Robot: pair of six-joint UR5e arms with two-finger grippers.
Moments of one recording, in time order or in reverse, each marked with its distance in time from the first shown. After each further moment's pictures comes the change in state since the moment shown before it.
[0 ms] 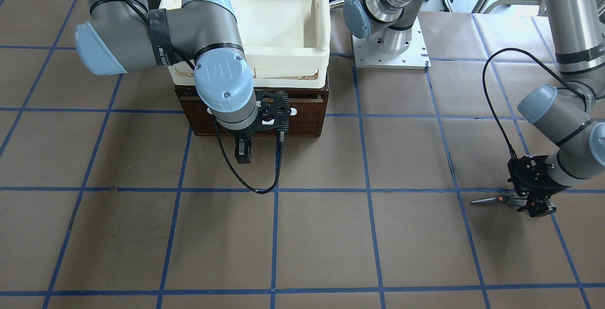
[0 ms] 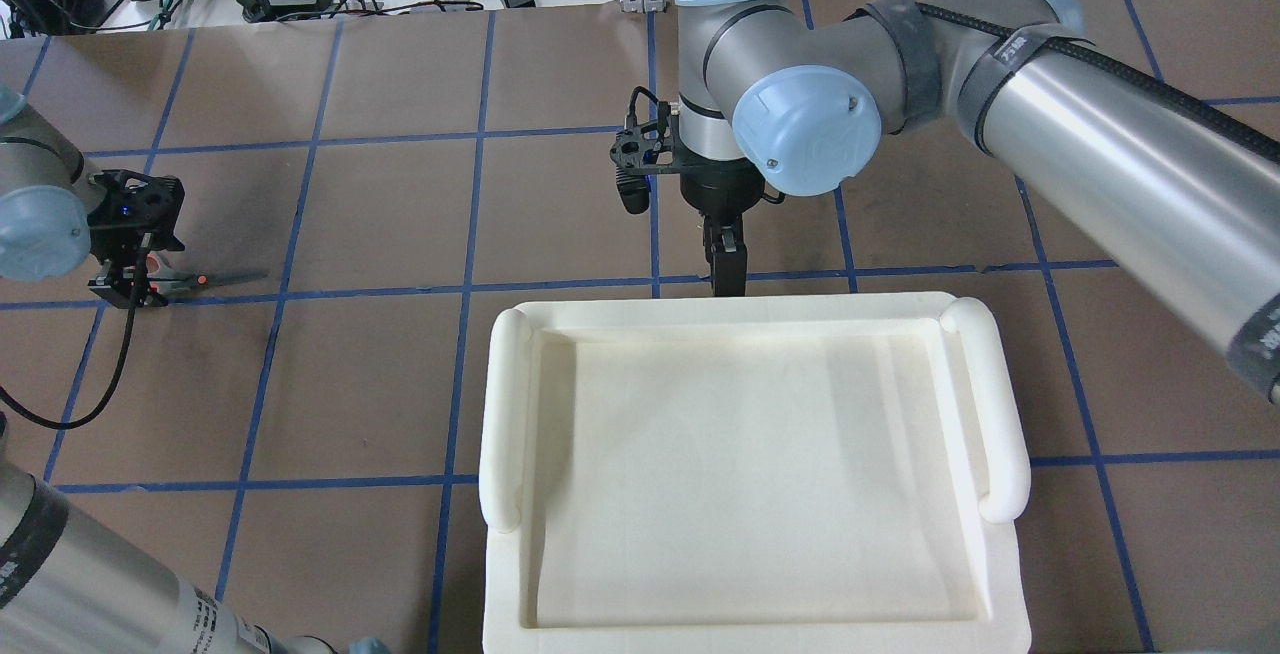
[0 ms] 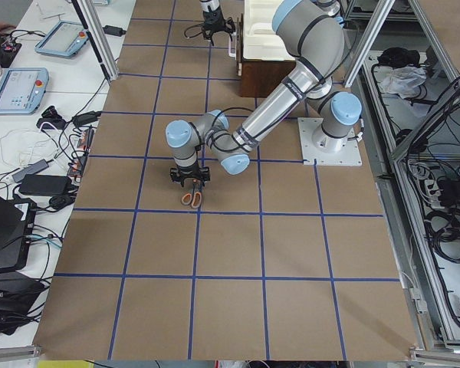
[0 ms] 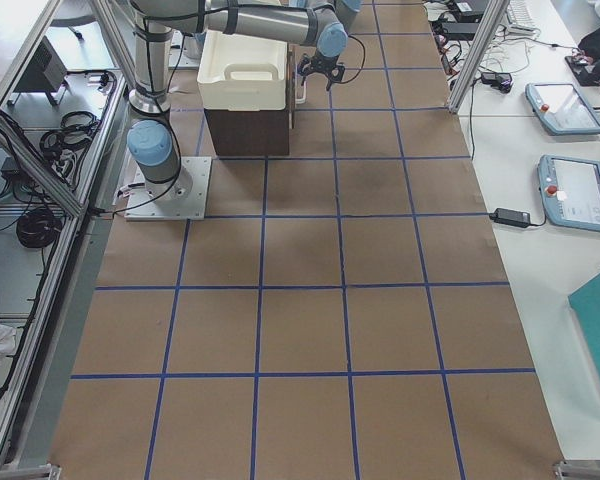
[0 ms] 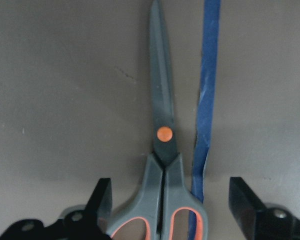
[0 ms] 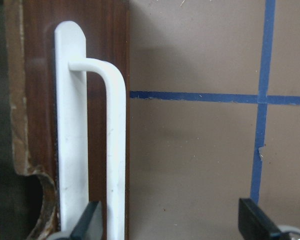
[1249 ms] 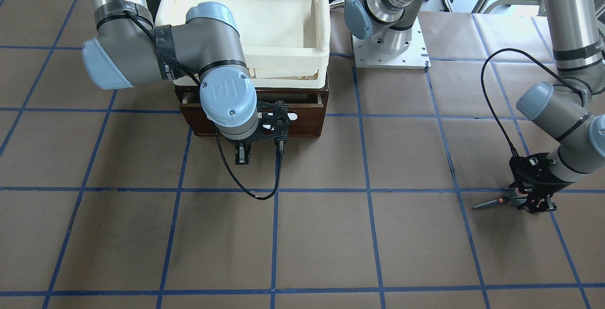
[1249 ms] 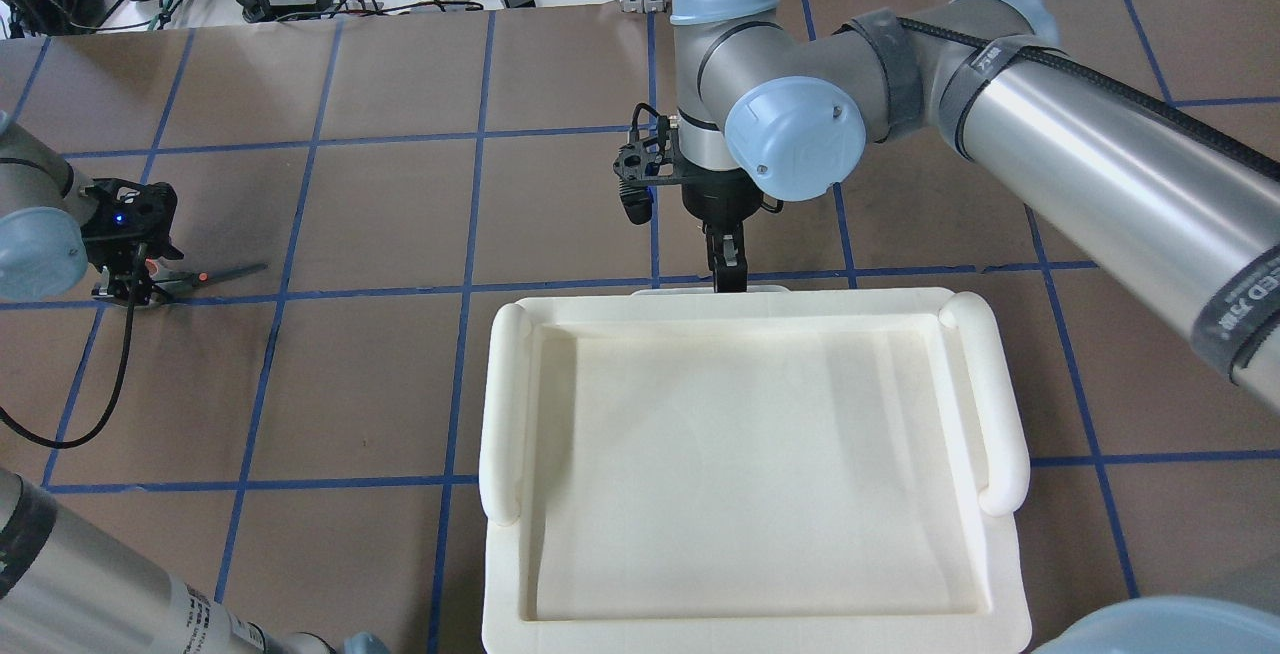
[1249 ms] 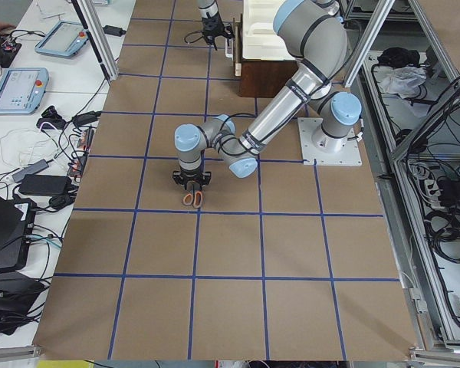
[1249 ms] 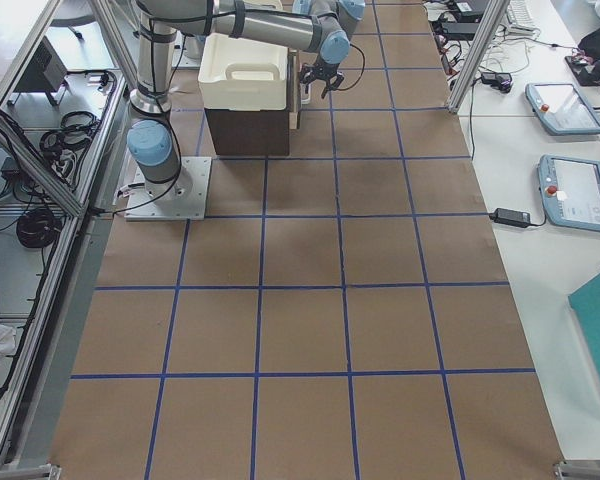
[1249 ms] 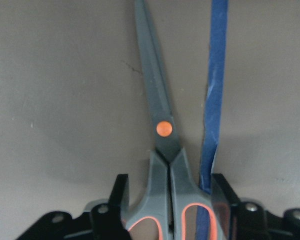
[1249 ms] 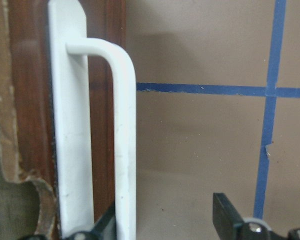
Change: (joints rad) left arm 0.029 0.002 -0.023 0.046 -0.063 0.030; right arm 0.001 0.038 -0.002 -0.008 -0.024 -0.003
